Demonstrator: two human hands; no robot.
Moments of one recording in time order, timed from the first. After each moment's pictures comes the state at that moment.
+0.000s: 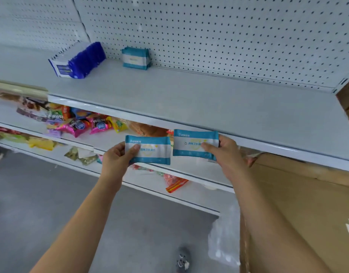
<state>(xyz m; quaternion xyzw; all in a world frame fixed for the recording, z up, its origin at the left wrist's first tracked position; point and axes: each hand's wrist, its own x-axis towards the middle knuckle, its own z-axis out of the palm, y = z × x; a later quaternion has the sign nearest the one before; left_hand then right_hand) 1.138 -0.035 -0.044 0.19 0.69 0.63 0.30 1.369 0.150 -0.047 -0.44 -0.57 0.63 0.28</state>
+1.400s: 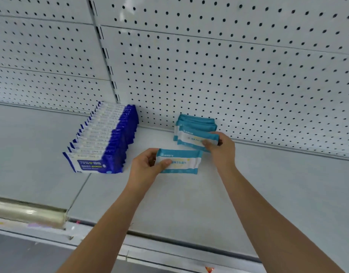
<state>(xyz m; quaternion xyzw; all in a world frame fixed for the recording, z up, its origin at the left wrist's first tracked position) 0.702 0.207 -0.018 0.32 0.68 0.56 0.36 0.873 0.362 -0.028 -0.53 -0.59 0.45 0.41</state>
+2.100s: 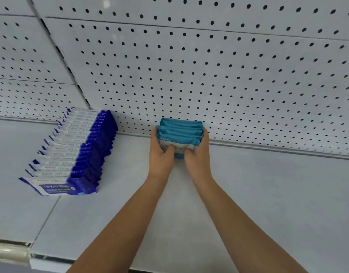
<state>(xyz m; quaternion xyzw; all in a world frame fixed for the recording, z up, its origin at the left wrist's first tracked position) 0.747 0.332 -0.036 0.30 0.67 0.60 0.32 0.840 0.374 -0.037 -0.48 -0.56 0.51 0.44</state>
